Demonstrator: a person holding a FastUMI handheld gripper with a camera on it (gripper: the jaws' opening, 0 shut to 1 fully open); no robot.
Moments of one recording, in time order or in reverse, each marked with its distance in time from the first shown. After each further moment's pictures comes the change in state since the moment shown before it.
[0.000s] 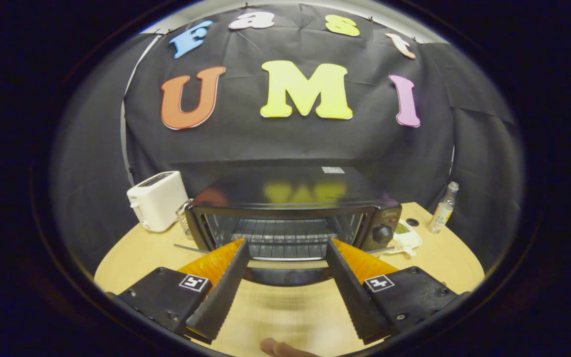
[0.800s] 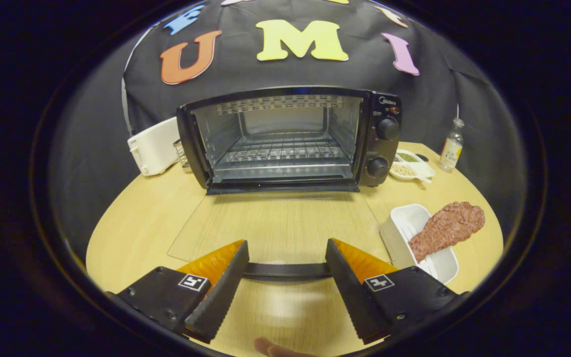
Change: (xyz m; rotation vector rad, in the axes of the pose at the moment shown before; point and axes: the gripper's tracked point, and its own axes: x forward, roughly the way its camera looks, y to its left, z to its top) arm -0.004 -0.019 -0.139 0.023 0.257 0.051
